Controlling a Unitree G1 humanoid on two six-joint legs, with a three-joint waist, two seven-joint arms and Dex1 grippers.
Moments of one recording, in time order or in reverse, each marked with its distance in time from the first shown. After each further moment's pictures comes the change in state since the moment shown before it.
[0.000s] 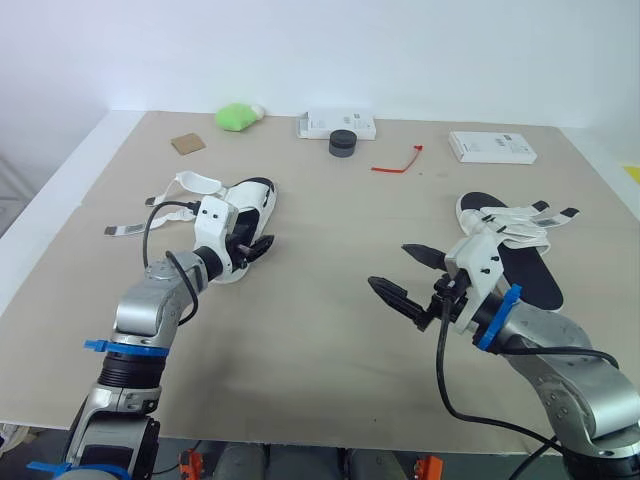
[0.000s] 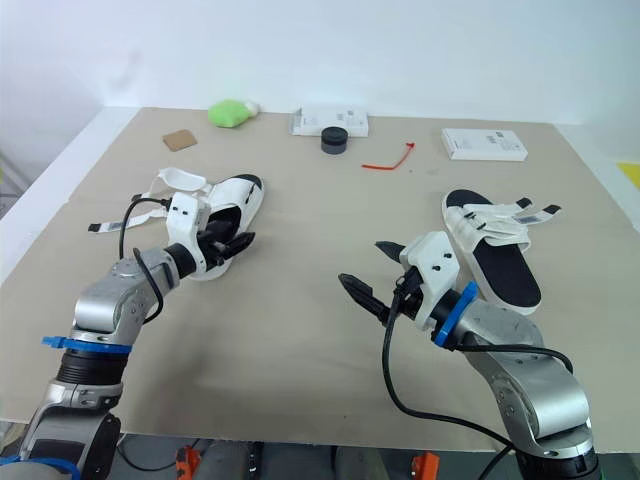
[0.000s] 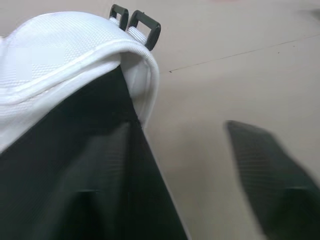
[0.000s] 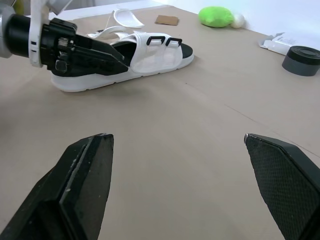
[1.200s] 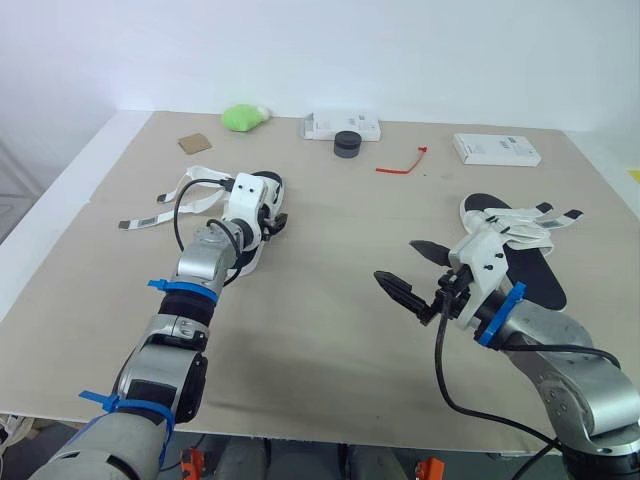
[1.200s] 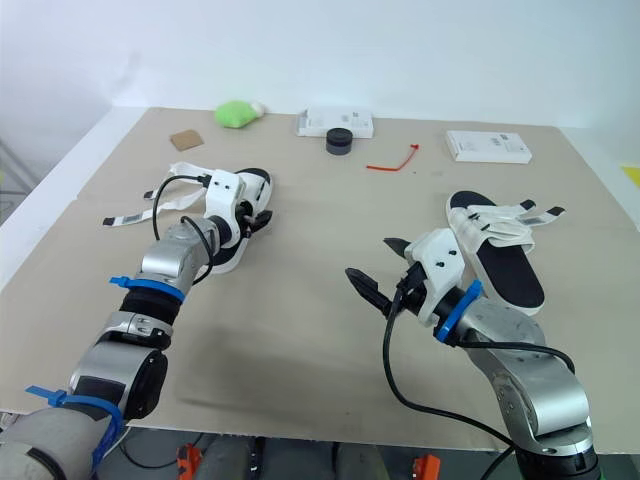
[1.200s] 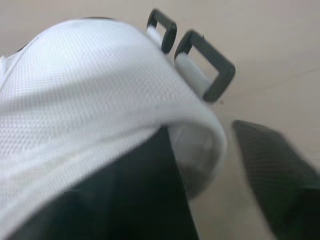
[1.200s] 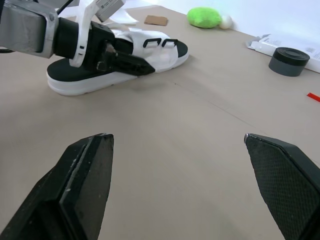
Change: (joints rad) left arm -0.397 -0.173 -0.020 0.676 0.217 -0.261 0.073; right arm -0.004 0.006 -0.010 0.014 -0.029 -0.002 -0.029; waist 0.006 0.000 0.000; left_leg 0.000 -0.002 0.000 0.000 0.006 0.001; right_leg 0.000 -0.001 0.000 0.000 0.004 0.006
